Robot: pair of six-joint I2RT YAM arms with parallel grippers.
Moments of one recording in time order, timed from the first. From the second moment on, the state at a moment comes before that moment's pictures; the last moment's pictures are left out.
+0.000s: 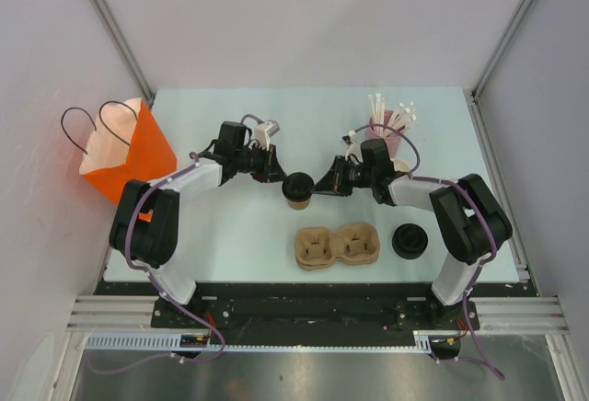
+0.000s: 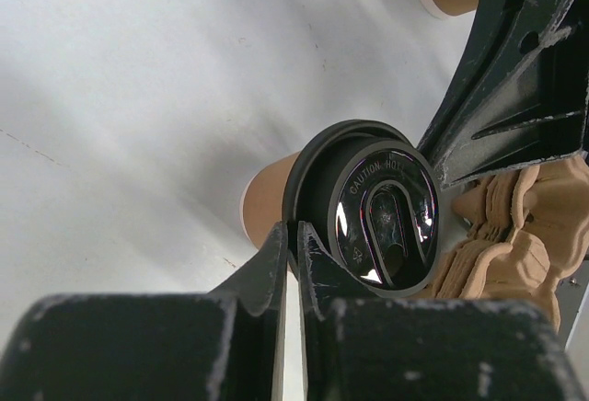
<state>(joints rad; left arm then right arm) -0.33 1.70 1.04 -0.13 0.69 -0.09 0.46 1.78 0.88 0.30 -0.69 0.78</state>
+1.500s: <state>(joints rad) -0.33 1.70 1.10 -0.28 0.69 -0.09 0.55 1.57 0.92 0.03 -0.39 0.63</state>
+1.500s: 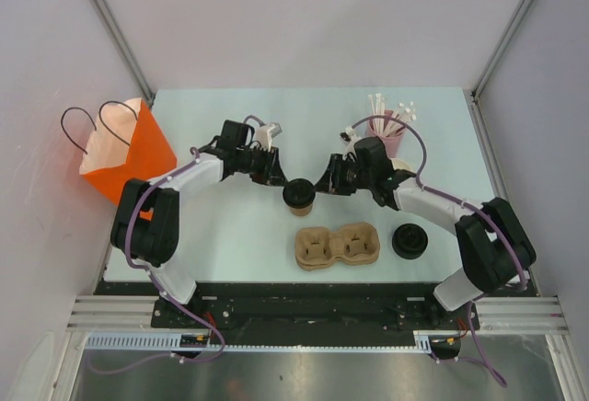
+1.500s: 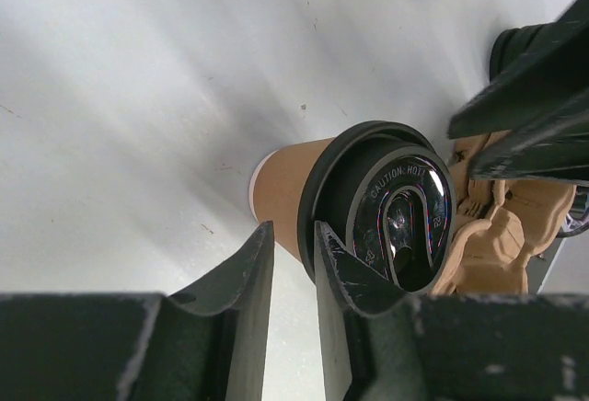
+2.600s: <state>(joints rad) -0.35 1.74 1.19 -0.36 0.62 -0.04 0.76 1.64 1.19 -0.21 -0.38 -0.19</state>
